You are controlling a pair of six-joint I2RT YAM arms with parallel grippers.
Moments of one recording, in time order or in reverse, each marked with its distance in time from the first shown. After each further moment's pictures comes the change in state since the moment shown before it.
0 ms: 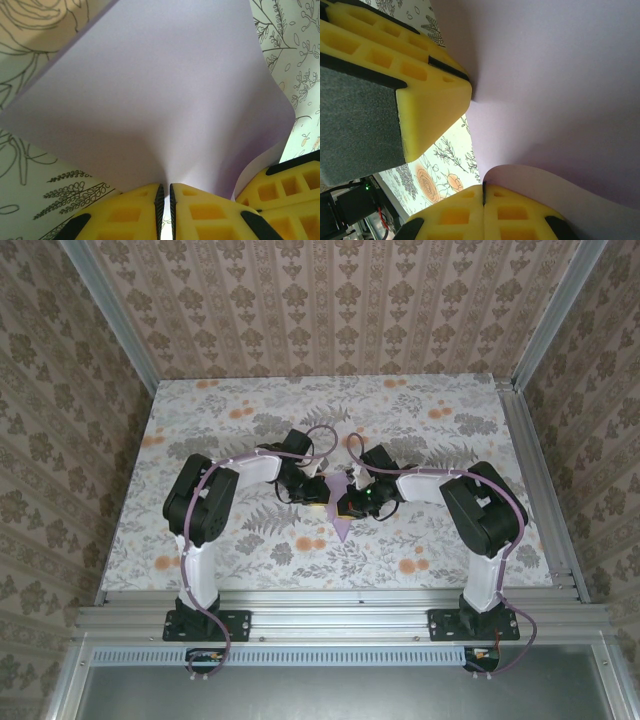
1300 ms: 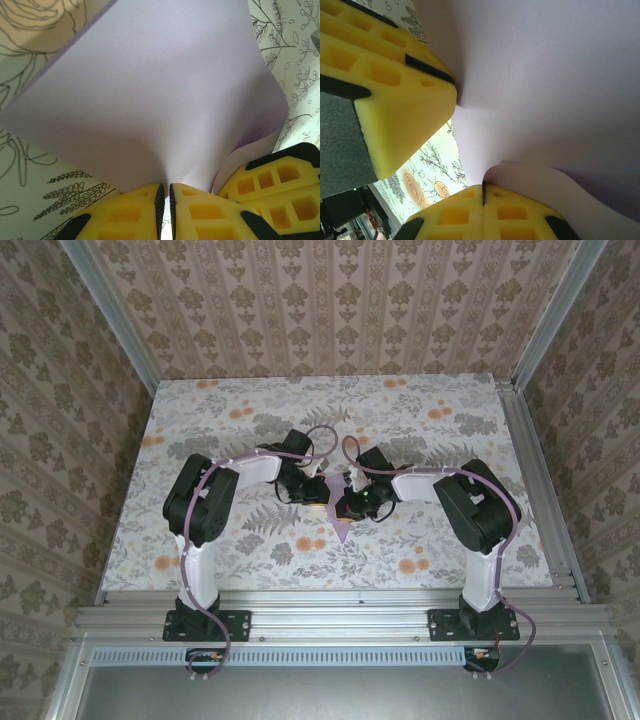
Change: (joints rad) left arm 0.000 0.000 -0.002 0.001 0.002 0.011; right arm 0.013 0.043 0.022 -0.016 0.019 -0.026
